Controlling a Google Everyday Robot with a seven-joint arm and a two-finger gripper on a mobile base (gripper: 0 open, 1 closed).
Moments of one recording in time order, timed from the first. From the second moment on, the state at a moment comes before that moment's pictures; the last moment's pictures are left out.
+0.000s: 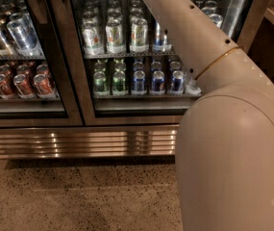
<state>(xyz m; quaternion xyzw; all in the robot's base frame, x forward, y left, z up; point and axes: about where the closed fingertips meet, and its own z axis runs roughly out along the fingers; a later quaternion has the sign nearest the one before) 0.763 0.222 1.090 -0.55 0.52 0.18 0.62</state>
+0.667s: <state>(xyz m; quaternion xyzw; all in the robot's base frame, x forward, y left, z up) 0.764 0.214 1.098 -0.55 0.53 0.17 0.63</state>
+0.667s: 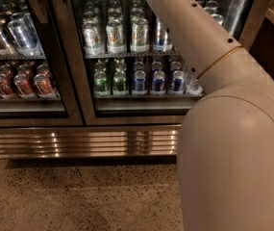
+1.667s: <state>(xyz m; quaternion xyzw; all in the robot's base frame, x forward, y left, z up) 0.766 0.222 1.093 -0.54 0.54 0.15 0.63</state>
